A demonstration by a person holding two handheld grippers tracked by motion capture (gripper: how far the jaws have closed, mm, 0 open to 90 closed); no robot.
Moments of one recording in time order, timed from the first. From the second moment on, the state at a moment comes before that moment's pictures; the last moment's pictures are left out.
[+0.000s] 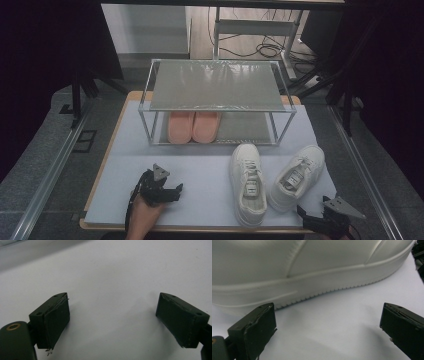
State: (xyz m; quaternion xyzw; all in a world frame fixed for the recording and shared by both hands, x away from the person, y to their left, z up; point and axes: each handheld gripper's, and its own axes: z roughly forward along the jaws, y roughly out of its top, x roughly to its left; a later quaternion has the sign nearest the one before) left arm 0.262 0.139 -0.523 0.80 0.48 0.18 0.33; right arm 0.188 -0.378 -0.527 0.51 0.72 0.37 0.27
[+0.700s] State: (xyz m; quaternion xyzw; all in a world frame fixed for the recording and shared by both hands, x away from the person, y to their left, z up) left arm 0.262 0.140 -0.524 0.79 0.48 0.19 0.33; right arm 0.160 -0.369 -0.493 0.47 0.75 0.41 0.25
